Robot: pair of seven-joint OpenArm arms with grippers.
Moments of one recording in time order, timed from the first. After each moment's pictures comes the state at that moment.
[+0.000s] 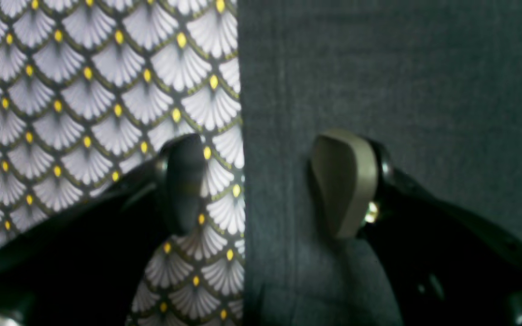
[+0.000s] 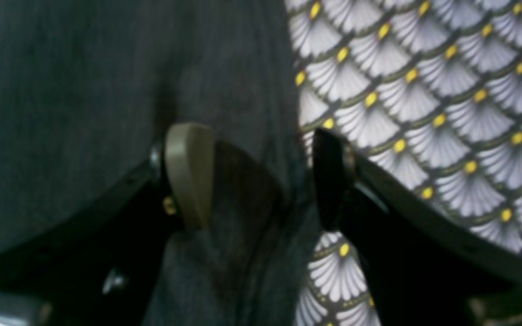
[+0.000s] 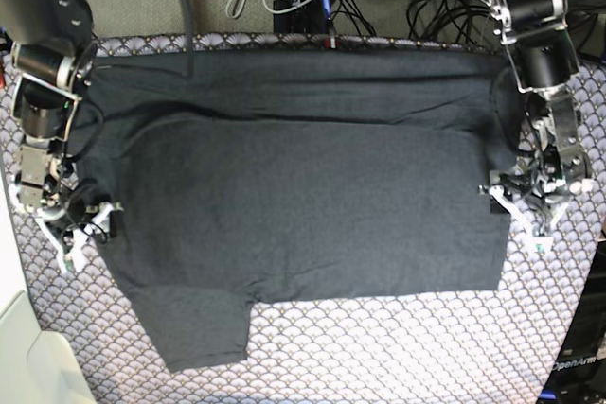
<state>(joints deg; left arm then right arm) -17.2 -17.5 -18.4 65.4 -3.7 -21.2 47.2 31.0 20.3 21.2 33.9 -14.8 34.5 -15.5</state>
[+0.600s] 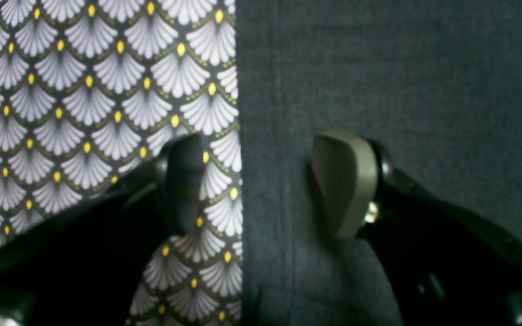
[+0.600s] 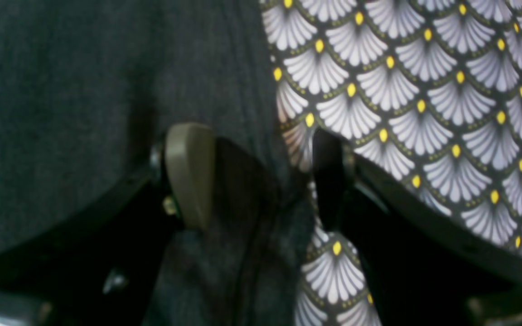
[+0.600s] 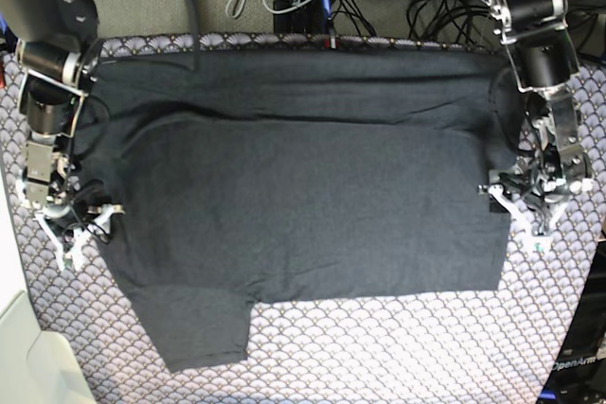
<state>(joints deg) -17.0 -17.4 -18.4 65.4 -3.8 -21.2 47.4 29.7 19.1 21.1 34.2 -14.0 28.9 -14.8</state>
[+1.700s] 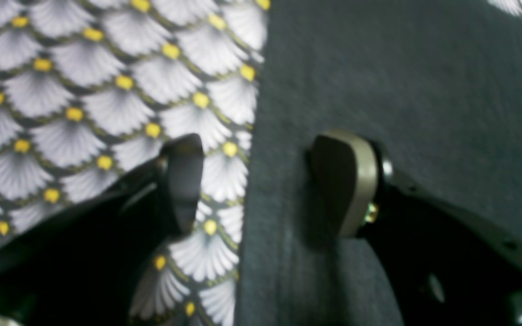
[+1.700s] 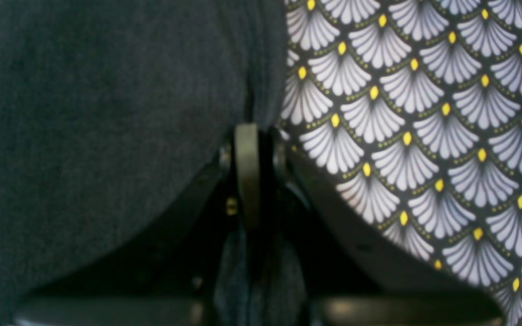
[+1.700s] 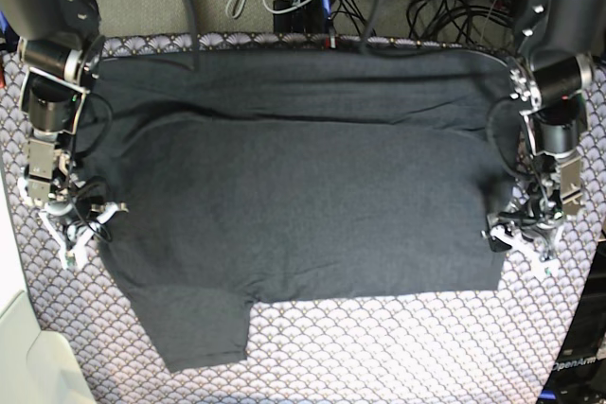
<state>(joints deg) -36.2 -20.8 -18.0 25.2 -3.2 -20.6 19.0 29.1 18.9 21.0 34.4 -13.5 29.6 -14.1</state>
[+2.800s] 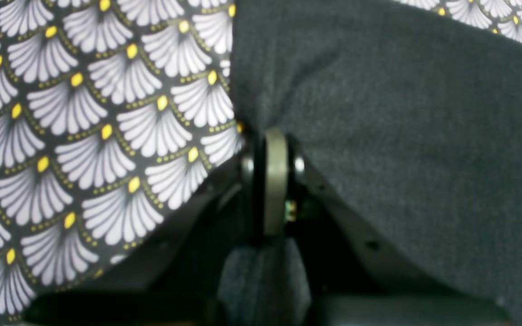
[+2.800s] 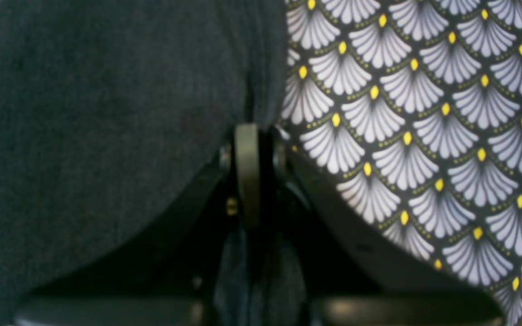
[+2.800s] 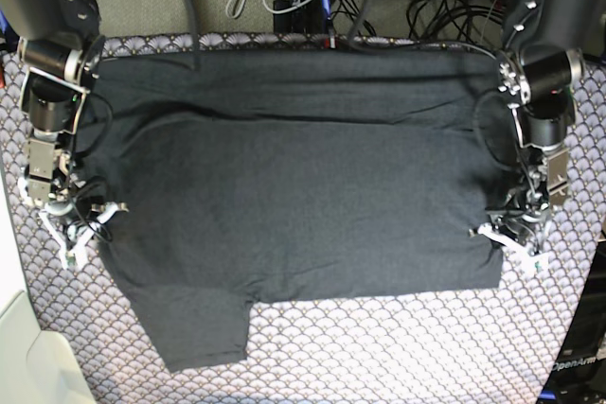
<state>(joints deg) -34.2 -18.3 -18.5 25.1 -4.5 -20.5 14.3 29.1 18.9 21.0 34.4 -13.5 29.6 -14.1</state>
